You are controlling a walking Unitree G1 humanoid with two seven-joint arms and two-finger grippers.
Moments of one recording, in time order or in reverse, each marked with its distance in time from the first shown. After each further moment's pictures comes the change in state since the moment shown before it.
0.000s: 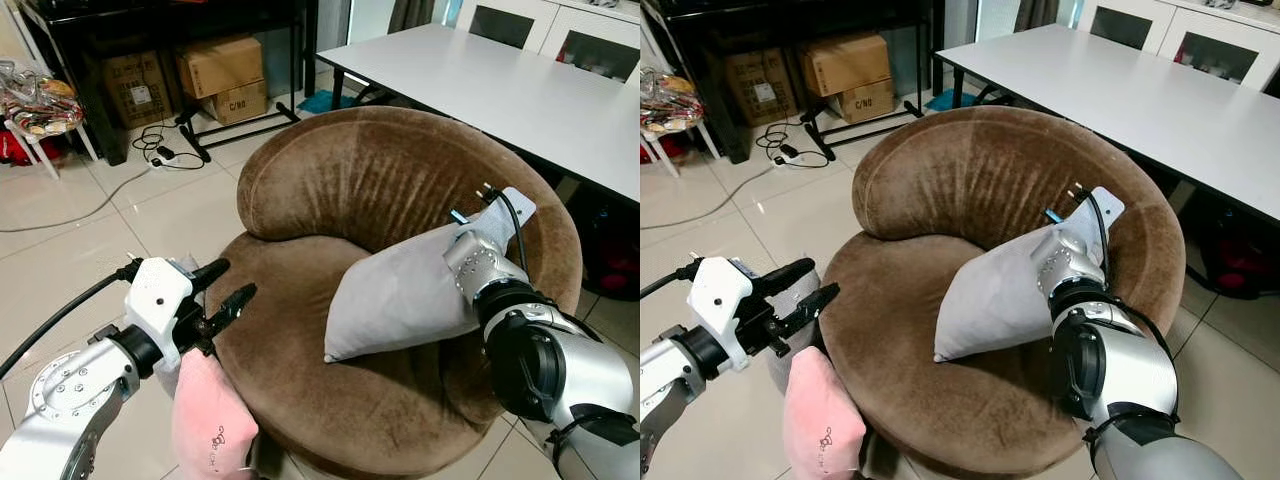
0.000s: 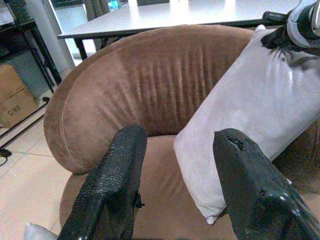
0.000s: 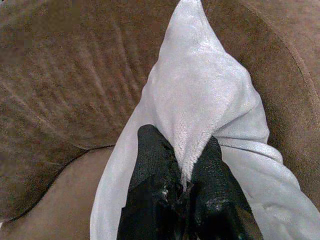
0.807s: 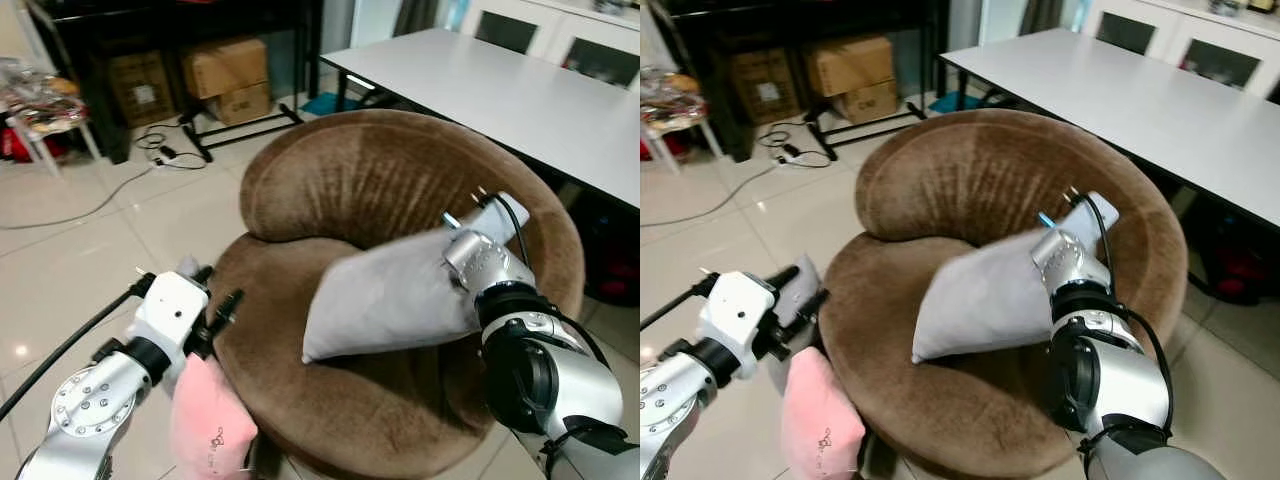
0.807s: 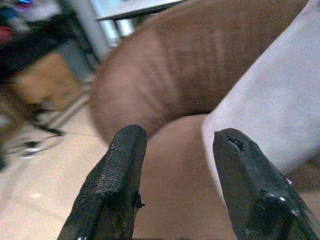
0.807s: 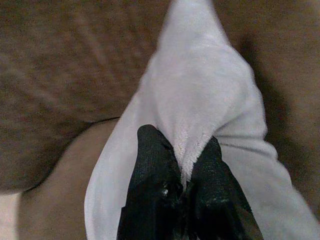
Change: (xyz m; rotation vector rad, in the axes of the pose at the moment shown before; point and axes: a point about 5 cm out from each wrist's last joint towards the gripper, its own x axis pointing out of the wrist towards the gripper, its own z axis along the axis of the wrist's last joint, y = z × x) left arm 0.002 -0.008 -0.018 0.088 0.099 0.122; right arm -0.004 -0.002 -0.007 0.038 0.145 -0.037
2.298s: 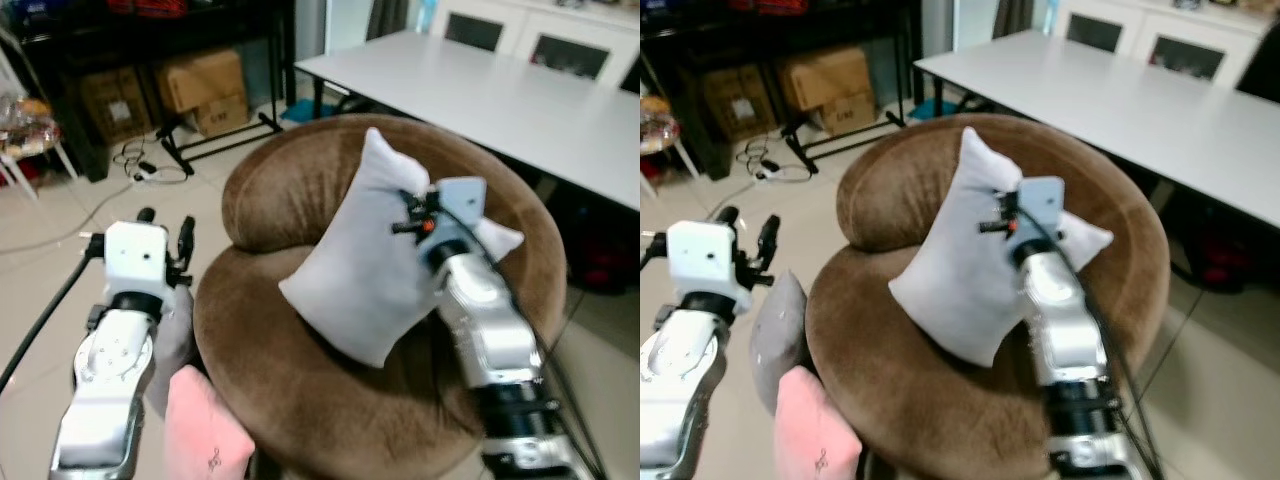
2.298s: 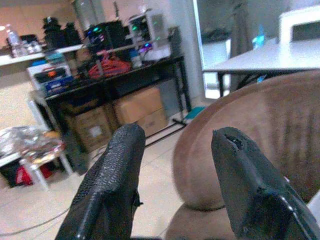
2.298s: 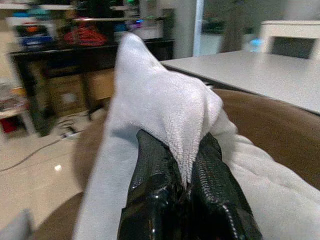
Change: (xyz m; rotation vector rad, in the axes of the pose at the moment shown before) left arm 0.024 0.046 0.013 -0.059 -0.174 0.560; right arm -0.087 0.029 -0.027 -0.557 -0.505 0.806
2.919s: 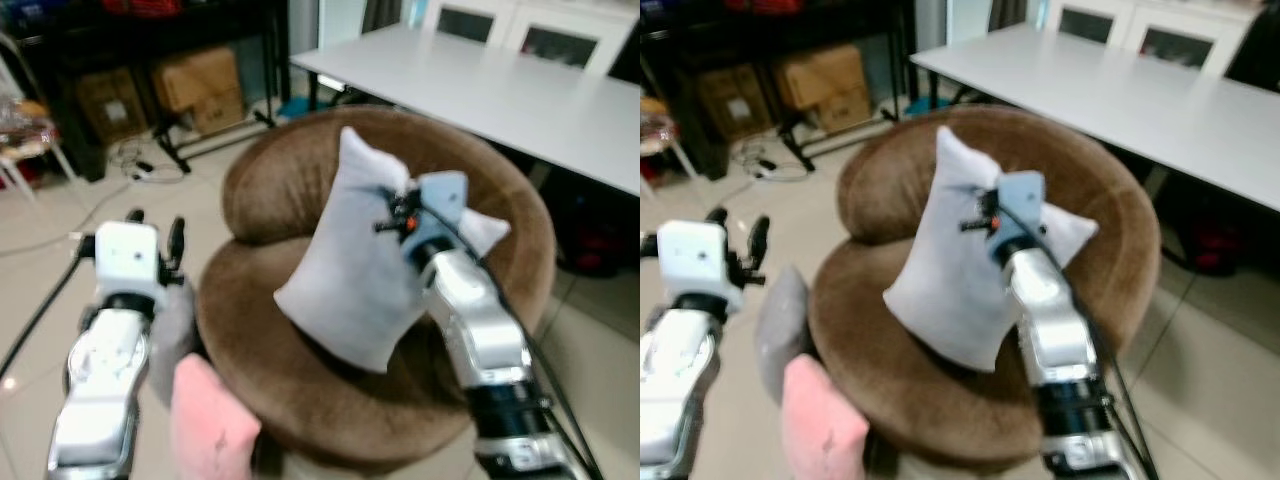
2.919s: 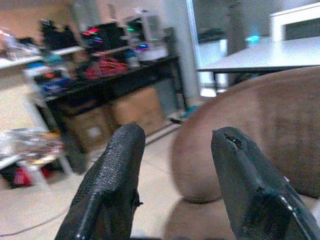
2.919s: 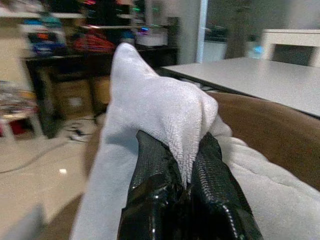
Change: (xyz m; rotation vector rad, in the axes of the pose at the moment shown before) left arm 0.003 -0.005 0.001 -0.019 -0.003 -0.006; right arm -0.001 -0.003 0.005 -0.025 -0.016 0.008
